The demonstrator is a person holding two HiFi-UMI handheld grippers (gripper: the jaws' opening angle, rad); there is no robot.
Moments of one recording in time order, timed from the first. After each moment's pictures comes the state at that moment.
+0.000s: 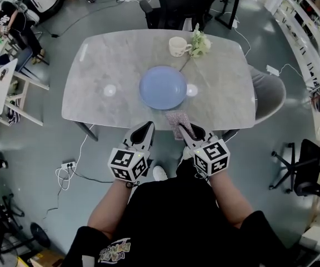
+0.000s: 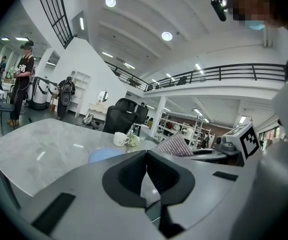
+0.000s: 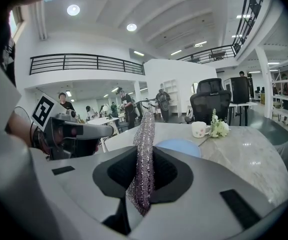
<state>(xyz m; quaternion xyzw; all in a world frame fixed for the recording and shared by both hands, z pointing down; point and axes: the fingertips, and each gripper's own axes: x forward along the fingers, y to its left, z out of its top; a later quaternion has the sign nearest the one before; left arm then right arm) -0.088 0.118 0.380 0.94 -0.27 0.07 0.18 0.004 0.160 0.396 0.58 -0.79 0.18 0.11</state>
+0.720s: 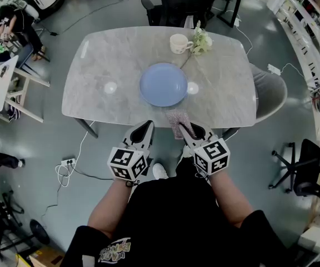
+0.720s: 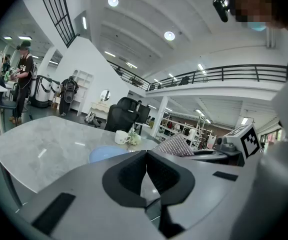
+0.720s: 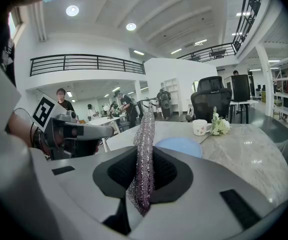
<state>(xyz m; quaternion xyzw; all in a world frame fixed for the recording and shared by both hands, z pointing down) -0.093 0.124 0.387 0.94 -0.28 0.07 0.19 0.000 0.167 0.402 0.57 -0.79 0.18 0.11</state>
